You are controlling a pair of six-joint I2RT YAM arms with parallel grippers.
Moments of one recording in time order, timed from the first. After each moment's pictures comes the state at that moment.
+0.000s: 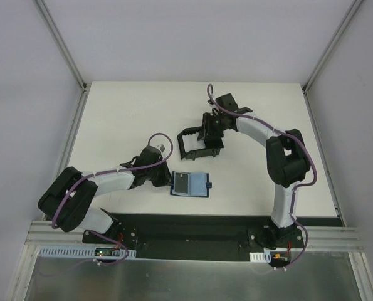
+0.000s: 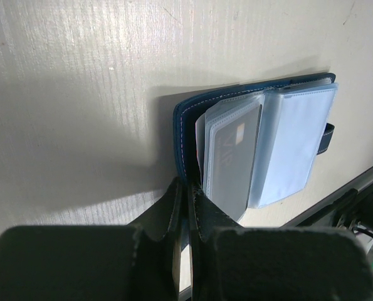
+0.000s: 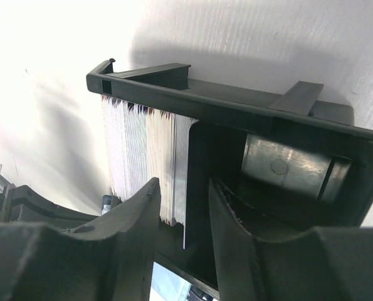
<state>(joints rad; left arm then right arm) -0.61 1.41 0.51 -0.02 0.23 -0.81 0.46 1.99 1.49 -0.49 -0.41 0.42</state>
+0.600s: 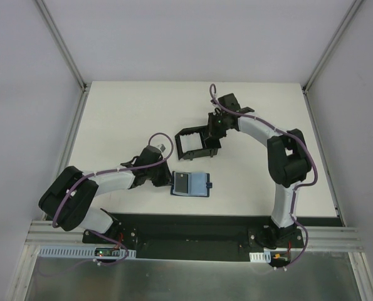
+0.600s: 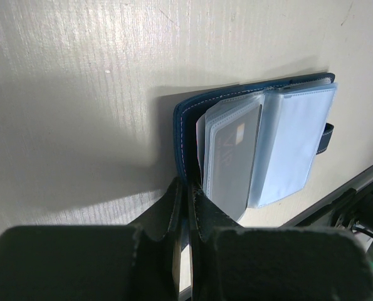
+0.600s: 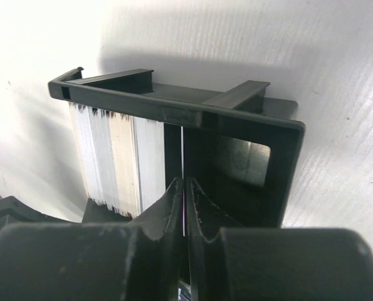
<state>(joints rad) -0.61 1.42 0.52 -0.02 0.24 -0.81 0.44 1.98 1.47 -0.48 -0.37 0.42</state>
